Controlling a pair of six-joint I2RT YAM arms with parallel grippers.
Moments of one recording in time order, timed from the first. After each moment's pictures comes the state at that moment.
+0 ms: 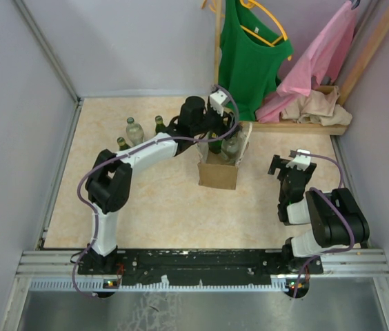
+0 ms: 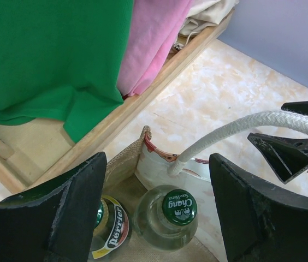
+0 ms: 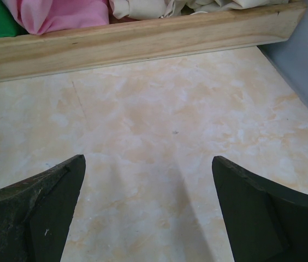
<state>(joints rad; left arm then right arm) -0.71 2.03 1.60 0.26 0.29 -0.06 0.08 1.47 0.15 1.20 0.36 0.04</state>
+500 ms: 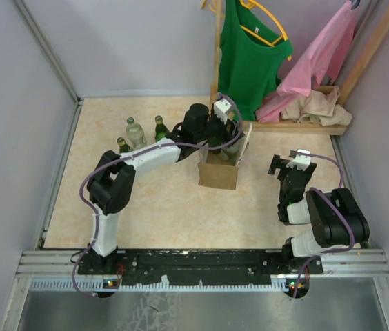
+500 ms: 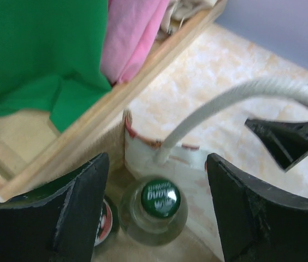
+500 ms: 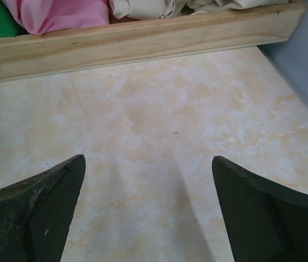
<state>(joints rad) -0.74 2.03 1.55 0.32 0.28 -0.03 0.08 1.47 0.15 1.20 0.36 0.04</state>
